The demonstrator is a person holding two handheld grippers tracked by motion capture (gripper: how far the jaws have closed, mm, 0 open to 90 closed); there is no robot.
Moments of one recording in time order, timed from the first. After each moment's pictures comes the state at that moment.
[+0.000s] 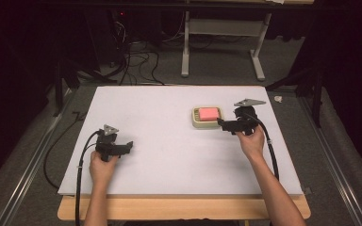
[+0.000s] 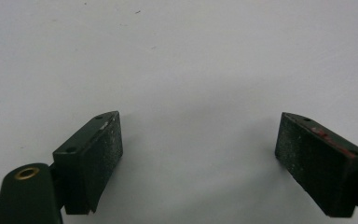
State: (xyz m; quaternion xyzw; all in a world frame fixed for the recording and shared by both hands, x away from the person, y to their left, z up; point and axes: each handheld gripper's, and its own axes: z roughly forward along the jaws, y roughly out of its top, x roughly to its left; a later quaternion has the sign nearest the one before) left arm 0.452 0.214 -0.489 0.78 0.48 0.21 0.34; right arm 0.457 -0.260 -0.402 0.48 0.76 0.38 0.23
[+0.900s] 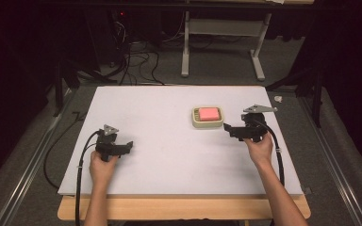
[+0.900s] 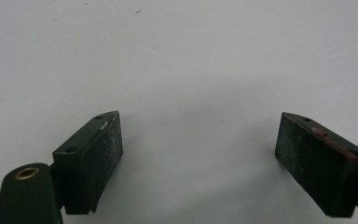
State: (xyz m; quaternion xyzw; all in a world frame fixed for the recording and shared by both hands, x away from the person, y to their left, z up) left arm 0.452 0.214 -0.489 0.78 0.48 0.20 0.34; right arm 0.430 -0.277 -0.399 0.48 0.75 0.39 0.23
